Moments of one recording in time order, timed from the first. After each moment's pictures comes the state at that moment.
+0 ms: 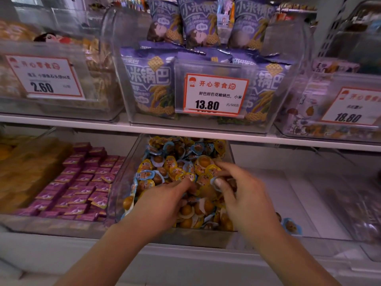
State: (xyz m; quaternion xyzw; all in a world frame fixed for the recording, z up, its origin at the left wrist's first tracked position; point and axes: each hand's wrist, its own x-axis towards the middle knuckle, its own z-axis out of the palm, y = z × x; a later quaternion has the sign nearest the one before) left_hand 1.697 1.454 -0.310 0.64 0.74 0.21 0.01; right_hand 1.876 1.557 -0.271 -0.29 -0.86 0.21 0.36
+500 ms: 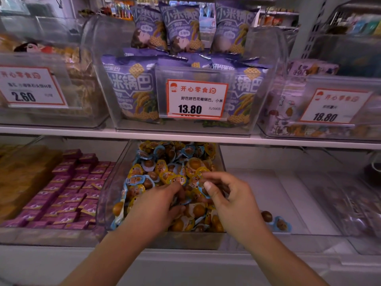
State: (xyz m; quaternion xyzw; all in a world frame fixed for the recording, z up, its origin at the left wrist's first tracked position) left_hand 1.704 1.463 -0.314 0.59 0.77 0.24 0.01; right_hand 1.878 1.550 -0.274 -0.30 -0.77 0.44 0.37
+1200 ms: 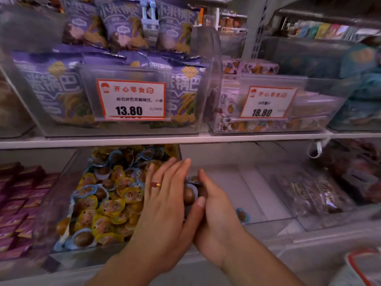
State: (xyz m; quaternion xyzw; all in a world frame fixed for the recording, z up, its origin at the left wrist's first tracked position) left_hand 1.811 1.481 -0.268 0.65 0.65 0.40 -0.05; right_hand 1.905 1.546 -0.256 -0.27 -0.27 0.88 0.28
